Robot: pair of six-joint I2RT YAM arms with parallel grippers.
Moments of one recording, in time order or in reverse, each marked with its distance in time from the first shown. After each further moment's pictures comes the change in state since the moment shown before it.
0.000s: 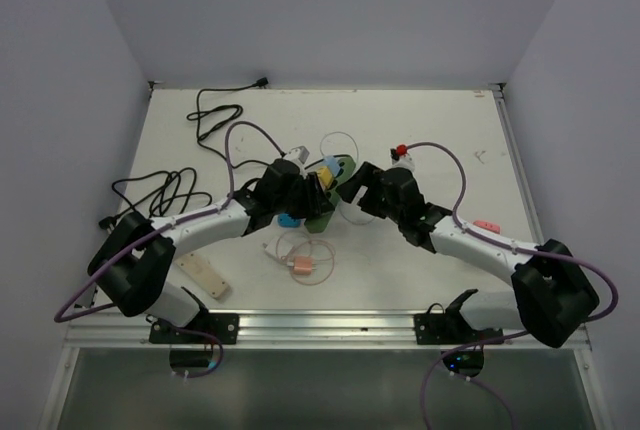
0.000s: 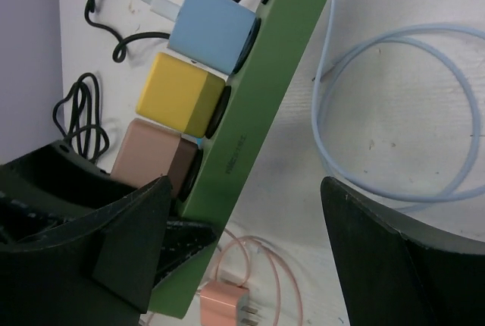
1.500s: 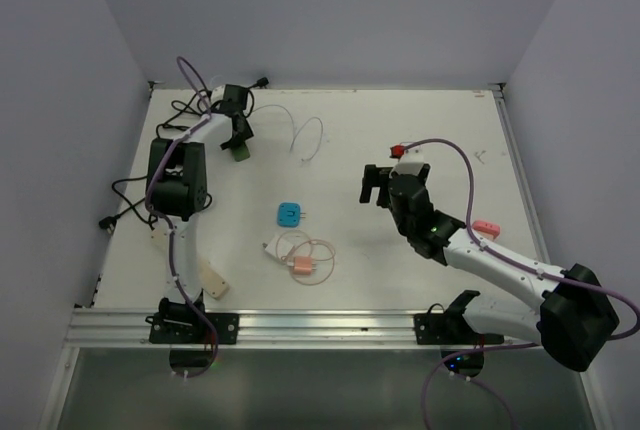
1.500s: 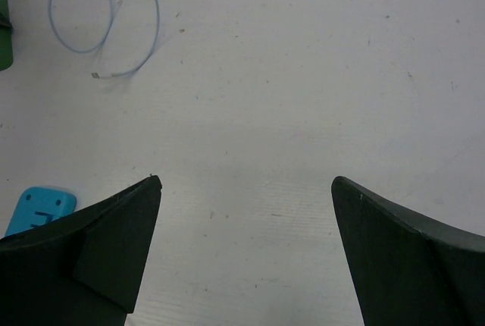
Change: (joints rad) left arm 0.551 0.747 0.867 -0.408 -0.499 0.209; right arm 0.063 -0.147 -0.024 -0.008 0.424 -0.580
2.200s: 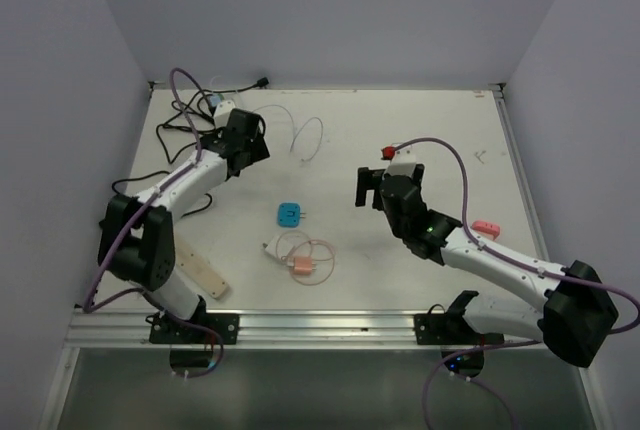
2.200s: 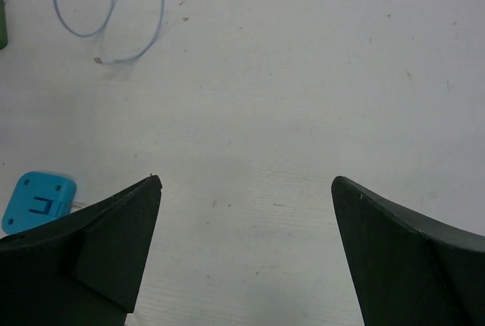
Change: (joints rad) left arm -0.240 -0.714 -0.569 -0.030 -0.128 -0.046; right arm 0.079 0.042 0.087 -0.106 0.043 -0.011
